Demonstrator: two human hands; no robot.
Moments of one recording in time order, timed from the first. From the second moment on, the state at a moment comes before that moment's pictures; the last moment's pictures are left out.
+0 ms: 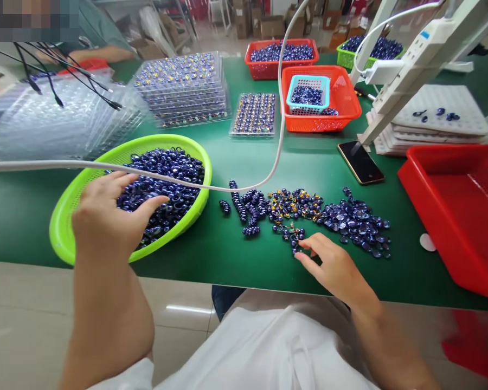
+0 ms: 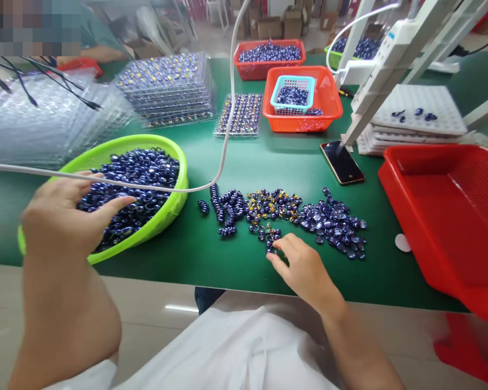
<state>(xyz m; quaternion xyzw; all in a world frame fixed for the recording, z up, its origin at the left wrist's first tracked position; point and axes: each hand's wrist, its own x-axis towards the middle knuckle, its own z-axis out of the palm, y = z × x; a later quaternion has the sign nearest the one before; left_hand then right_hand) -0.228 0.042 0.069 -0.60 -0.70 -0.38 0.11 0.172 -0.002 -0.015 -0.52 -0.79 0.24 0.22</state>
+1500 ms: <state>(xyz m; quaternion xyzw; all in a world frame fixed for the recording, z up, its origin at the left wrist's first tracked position) -0.015 -0.007 -0.011 -0.29 -0.43 -0.41 -0.75 0.164 -0.029 -0.021 -0.41 -0.66 0.45 0.45</state>
